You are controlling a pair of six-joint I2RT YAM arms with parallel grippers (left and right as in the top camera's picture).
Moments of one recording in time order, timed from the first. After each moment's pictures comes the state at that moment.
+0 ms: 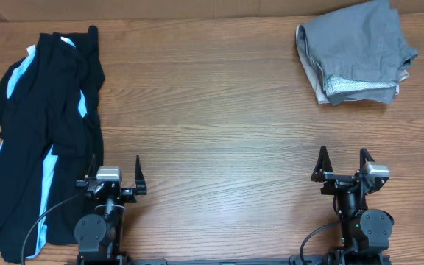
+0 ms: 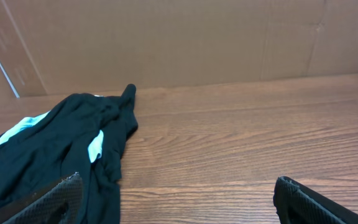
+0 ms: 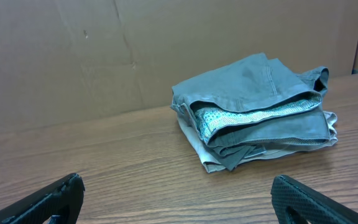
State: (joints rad) left arm 0.03 0.01 0.01 -0.08 0.02 0.06; right arm -0.03 0.01 0.02 -0.03 -0.01 0.17
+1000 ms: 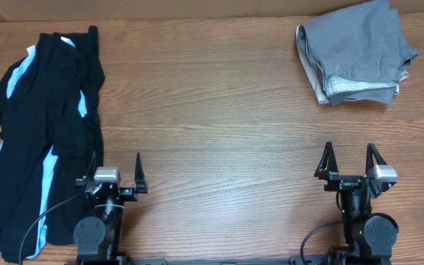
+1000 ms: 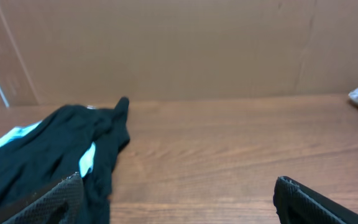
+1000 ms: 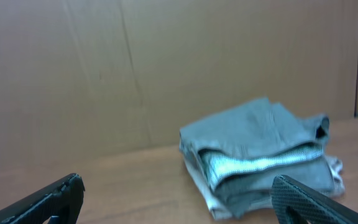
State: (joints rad) left arm 0.03 0.01 0.01 -0.01 0.04 0.01; right arm -0.03 0.01 0.02 0.13 -0.01 0.17
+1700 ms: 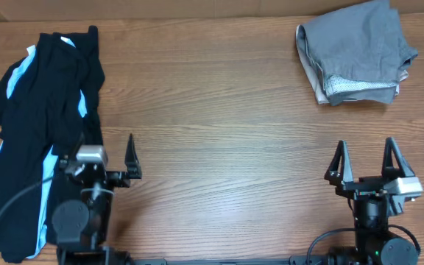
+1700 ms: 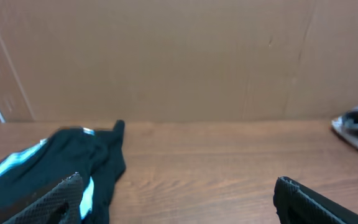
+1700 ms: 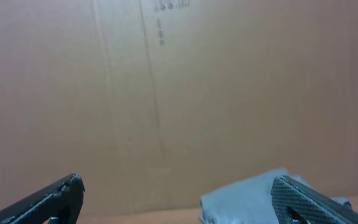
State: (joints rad) left arm 0.03 0.35 0.35 -0.05 0.06 -0.02; right arm -0.03 0.01 0.19 0.17 -0.06 0.17
